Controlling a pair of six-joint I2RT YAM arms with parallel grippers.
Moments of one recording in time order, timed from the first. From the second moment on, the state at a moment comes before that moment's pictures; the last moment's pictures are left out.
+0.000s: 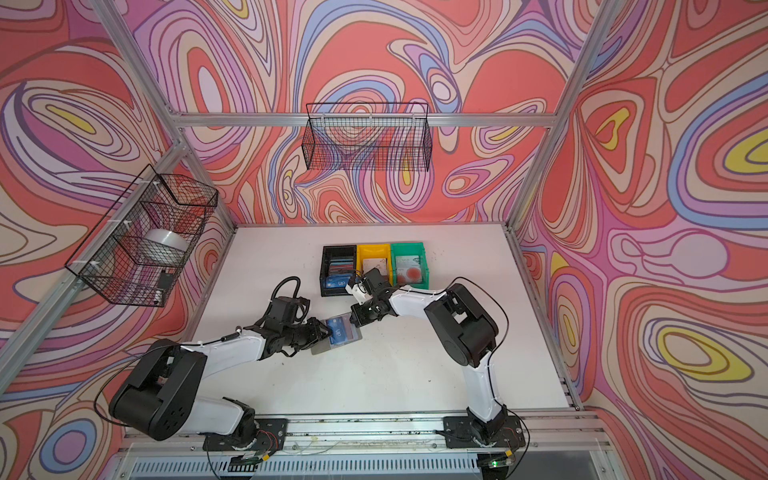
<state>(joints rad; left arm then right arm) -0.36 1.43 0.48 0.04 0.44 -0.80 0.68 2.02 1.25 -0.24 -0.46 0.26</state>
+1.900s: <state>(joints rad) -0.32 1.32 0.51 -0.17 0.41 -0.75 0.68 2.02 1.25 -0.24 -0.46 0.27</state>
